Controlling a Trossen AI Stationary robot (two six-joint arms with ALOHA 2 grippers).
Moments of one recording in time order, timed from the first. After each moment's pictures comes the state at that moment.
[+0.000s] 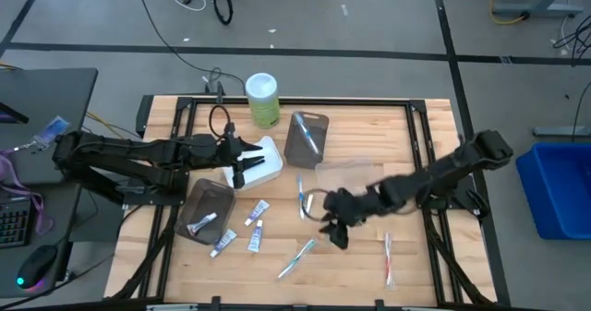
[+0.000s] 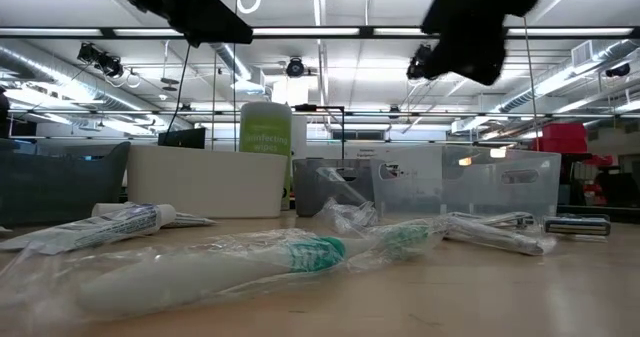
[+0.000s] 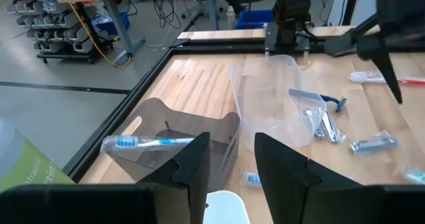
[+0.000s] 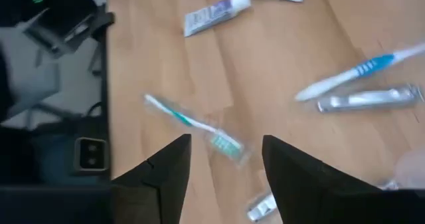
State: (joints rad) left arm -0.01 0.94 0.66 -0.02 -0.30 0.04; right arm 0.39 1.52 1.00 -0.27 0.09 0.72
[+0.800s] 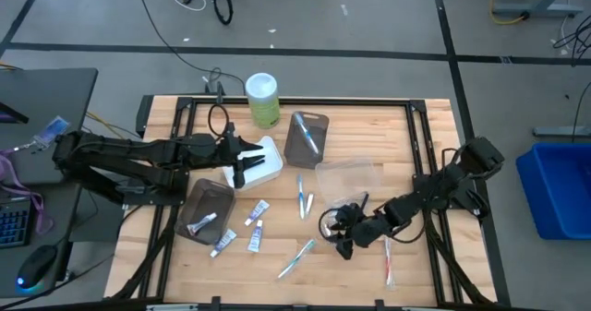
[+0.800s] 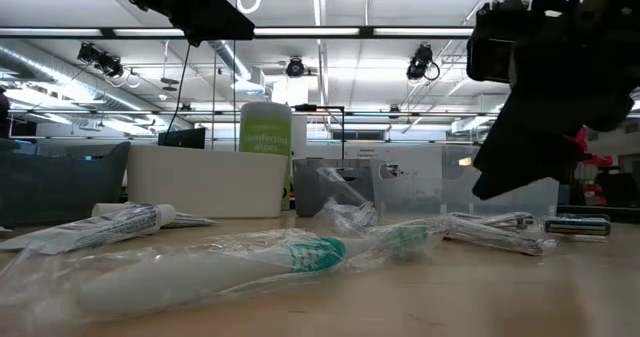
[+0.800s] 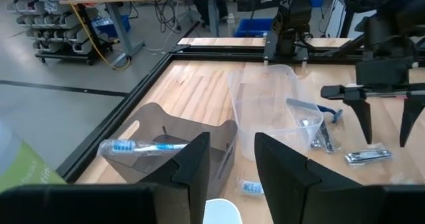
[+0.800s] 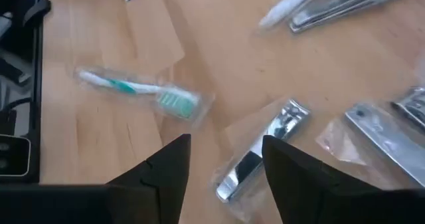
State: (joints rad) left arm -0.01 0.94 0.65 0.00 -0.30 0.01; right arm 0.54 1.64 0.69 0.13 0.33 0.94
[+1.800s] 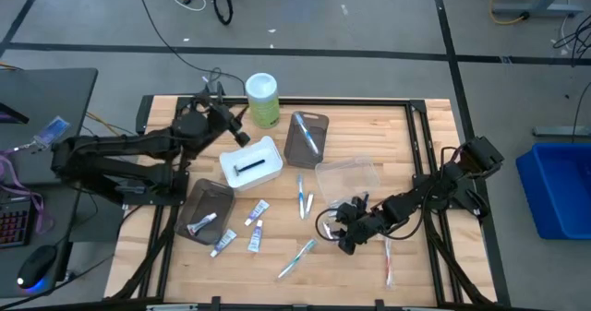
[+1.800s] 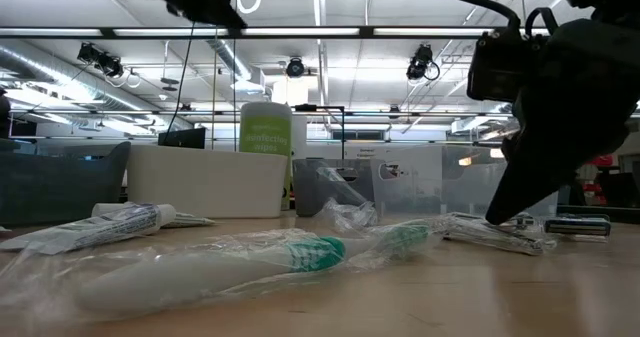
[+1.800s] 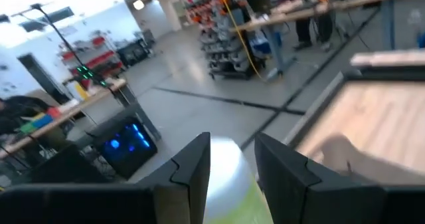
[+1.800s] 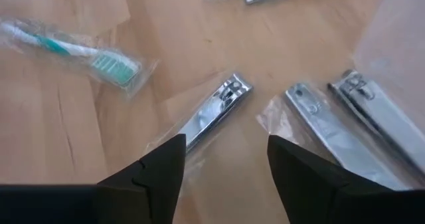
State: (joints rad) left arm 0.15 0.93 0.75 0.10 -0.75 0.31; right arm 0.52 1.64 0.70 -0.03 0.31 0.85
